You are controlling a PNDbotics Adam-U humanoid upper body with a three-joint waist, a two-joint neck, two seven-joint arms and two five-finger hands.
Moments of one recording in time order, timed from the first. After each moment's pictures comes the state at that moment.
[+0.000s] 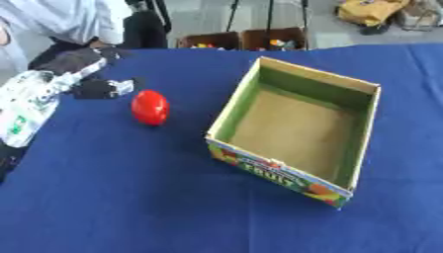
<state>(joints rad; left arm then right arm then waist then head) -0.81 0.74 -0.25 -1.19 -0.62 -0.07 -0.36 -0.37 -0.62 -0.15 -1.99 0.22 -0.50 -0.48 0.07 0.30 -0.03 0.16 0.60</state>
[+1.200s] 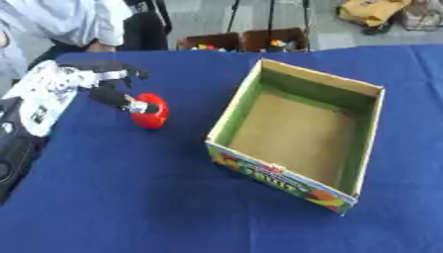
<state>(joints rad) -0.85 0.69 -0.19 -1.19 -0.65 -0.06 -0.73 -0.37 -0.60 -0.15 -1.99 0.22 -0.50 -0.48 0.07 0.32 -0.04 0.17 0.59</state>
